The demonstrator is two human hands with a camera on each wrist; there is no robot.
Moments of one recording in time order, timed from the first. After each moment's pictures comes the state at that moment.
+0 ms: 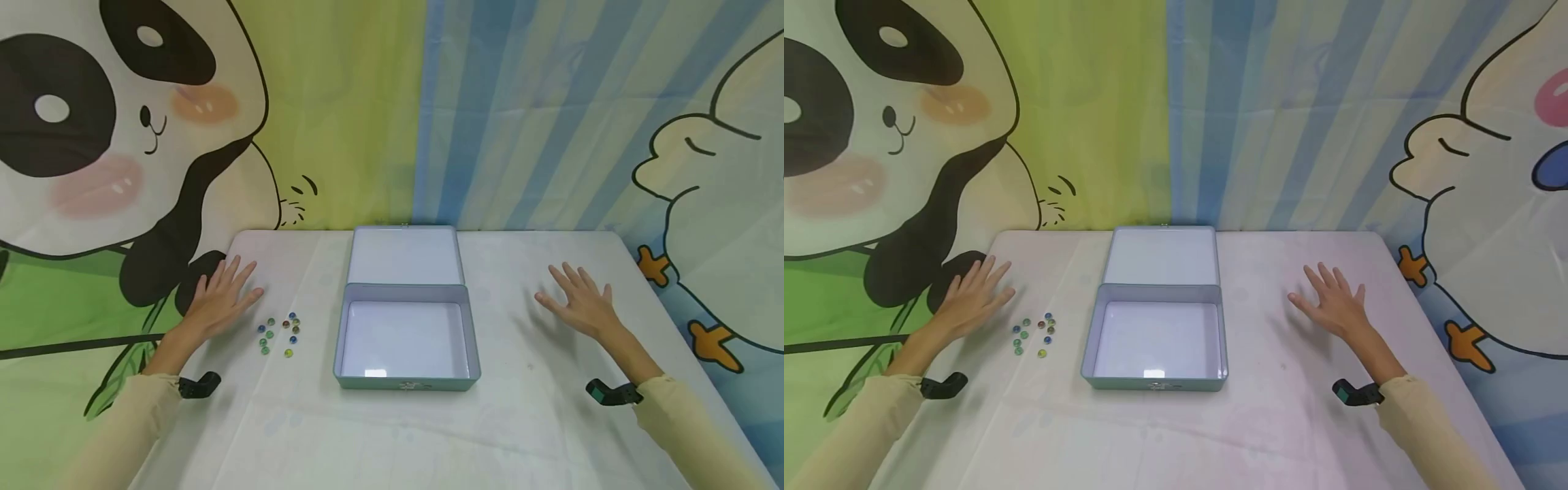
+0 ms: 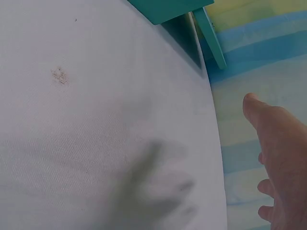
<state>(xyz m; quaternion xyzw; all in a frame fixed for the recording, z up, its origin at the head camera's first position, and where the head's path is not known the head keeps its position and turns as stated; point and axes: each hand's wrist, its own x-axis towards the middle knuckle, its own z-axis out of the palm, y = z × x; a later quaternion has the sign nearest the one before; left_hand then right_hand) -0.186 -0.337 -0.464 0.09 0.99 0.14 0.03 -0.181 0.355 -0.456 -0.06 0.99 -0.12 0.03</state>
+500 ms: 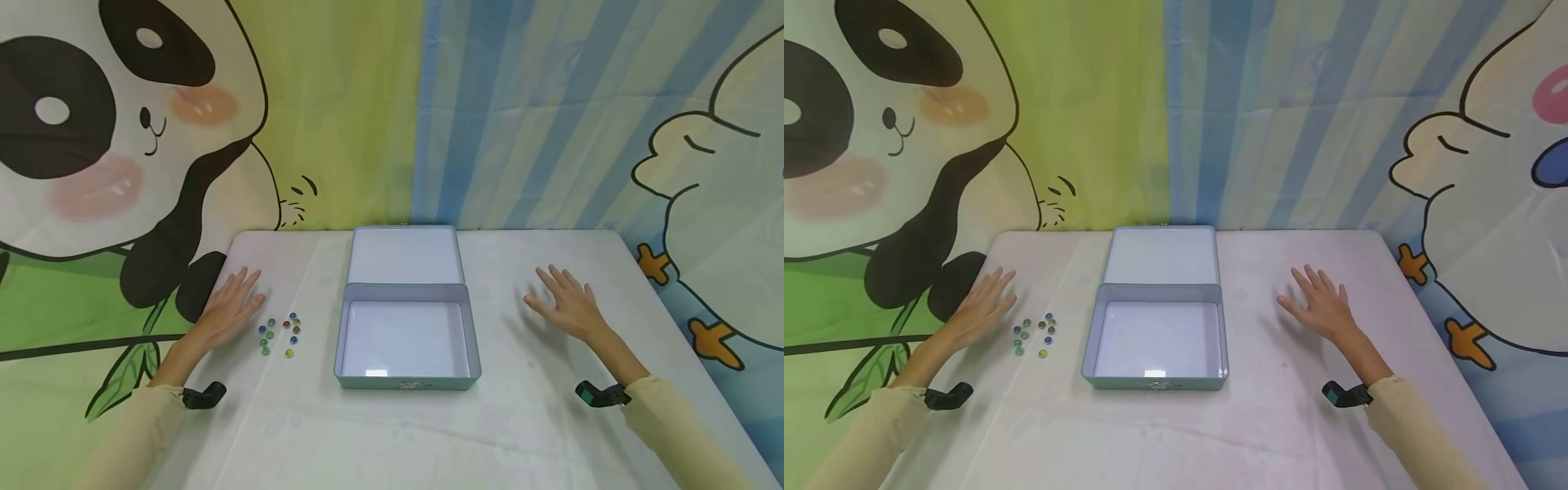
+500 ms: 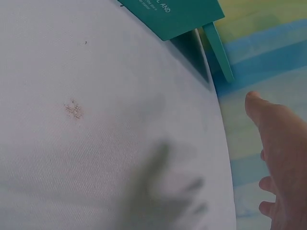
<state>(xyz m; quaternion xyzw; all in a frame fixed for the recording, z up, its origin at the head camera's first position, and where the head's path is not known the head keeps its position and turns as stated) -0.175 -0.329 -0.475 0.09 0.97 0.22 0.05 -0.180 0.339 -0.469 -0.08 0.99 -0.14 0.02</state>
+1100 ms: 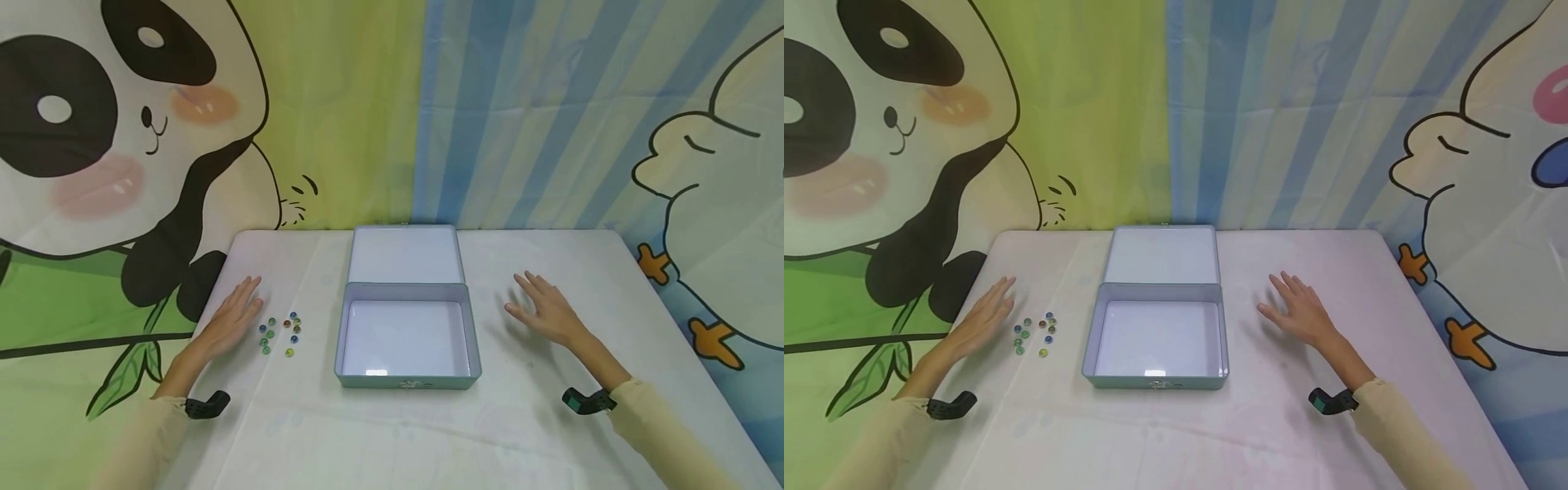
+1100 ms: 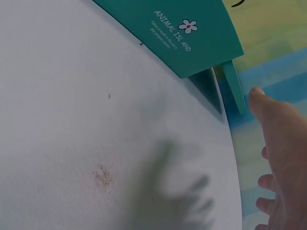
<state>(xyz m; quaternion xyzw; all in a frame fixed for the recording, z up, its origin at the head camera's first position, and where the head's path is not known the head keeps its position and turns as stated) -0.162 -0.326 -0.489 0.07 0.95 0.30 0.06 -0.175 0.308 -0.480 -0.13 0.97 -0.18 0.02</state>
